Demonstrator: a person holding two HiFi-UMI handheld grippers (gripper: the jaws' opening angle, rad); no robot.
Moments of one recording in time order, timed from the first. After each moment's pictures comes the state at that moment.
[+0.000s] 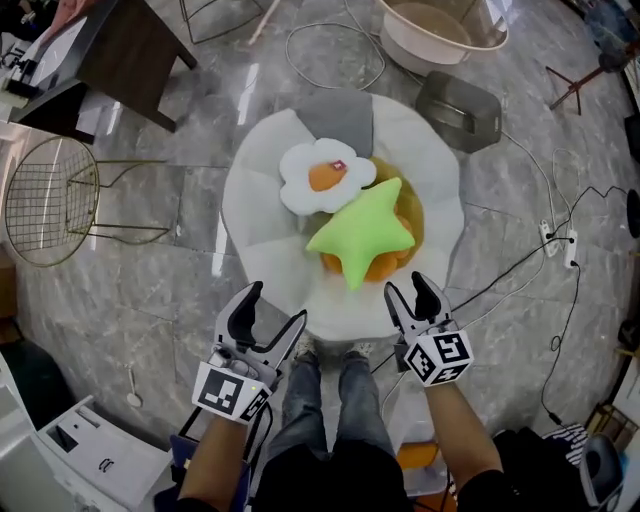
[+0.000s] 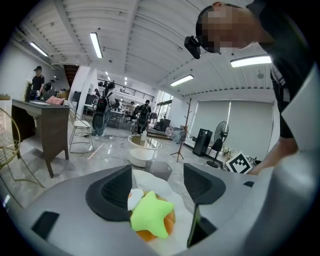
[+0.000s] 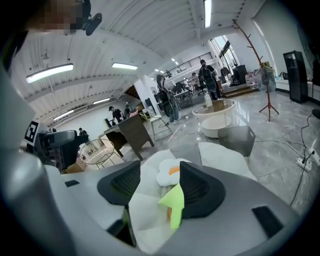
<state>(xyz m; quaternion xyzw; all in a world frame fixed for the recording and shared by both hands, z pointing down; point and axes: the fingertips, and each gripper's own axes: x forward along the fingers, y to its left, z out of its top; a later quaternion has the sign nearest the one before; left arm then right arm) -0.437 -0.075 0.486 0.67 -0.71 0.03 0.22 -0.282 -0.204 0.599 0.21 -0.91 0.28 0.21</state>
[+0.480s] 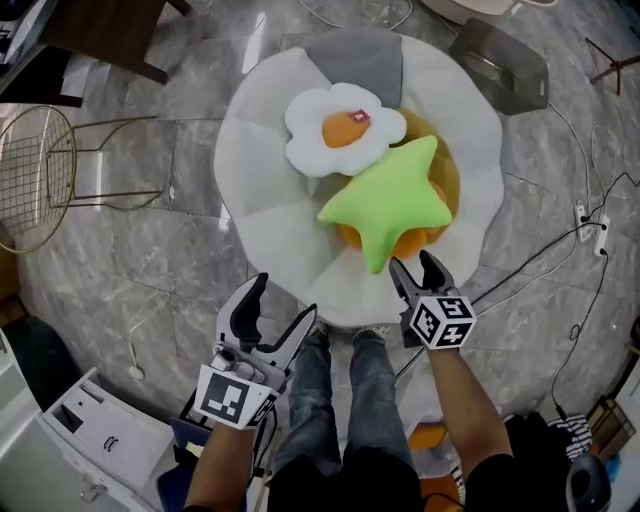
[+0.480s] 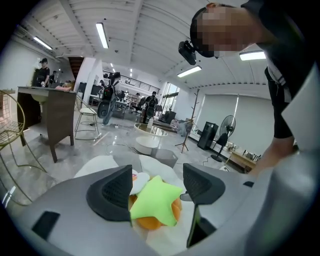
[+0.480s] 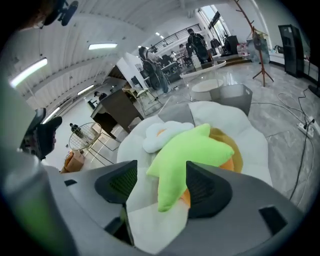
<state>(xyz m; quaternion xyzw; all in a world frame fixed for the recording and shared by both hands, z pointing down) -0.444 -0.064 0.585 0.64 -0.72 0.05 0.27 -0.286 -0.181 0.794 0.21 -0.85 0.36 0.33</state>
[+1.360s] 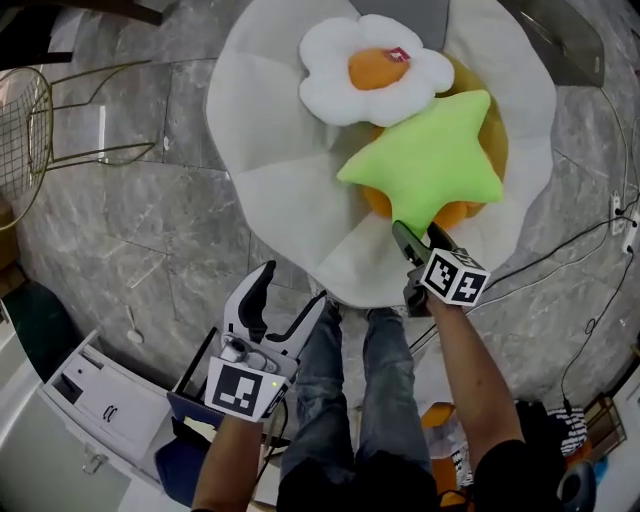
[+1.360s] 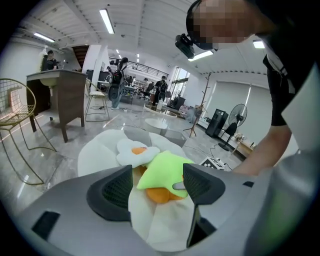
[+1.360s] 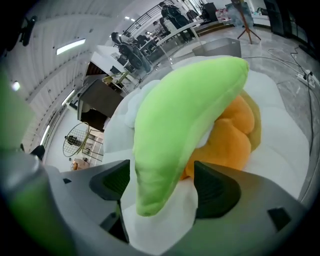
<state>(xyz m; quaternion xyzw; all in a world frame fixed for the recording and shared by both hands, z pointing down) -0.436 -0.014 0.700 0.59 -0.72 0.09 0.34 -0.300 -0.135 0.935 0.20 -0.75 0.50 0.38</state>
